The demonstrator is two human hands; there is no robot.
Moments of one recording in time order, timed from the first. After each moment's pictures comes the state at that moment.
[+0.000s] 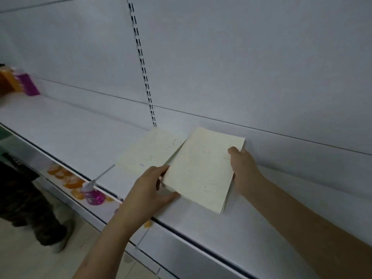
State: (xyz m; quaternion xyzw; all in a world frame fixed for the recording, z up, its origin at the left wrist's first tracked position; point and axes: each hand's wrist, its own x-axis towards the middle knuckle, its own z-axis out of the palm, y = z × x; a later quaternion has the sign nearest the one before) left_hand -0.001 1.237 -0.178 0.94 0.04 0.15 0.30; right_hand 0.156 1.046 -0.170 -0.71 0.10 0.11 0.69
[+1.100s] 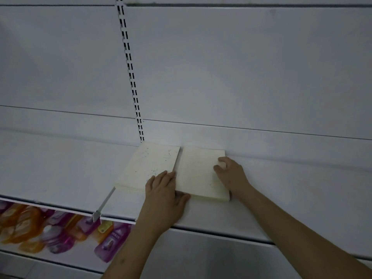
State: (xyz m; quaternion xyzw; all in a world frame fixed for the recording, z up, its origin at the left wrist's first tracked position) left_hand 0.033 1.297 -0.227 0.97 -0.10 0.16 0.17; right_hand 0.108 1.080 -0.193 -0.92 0.03 -0.03 0.40
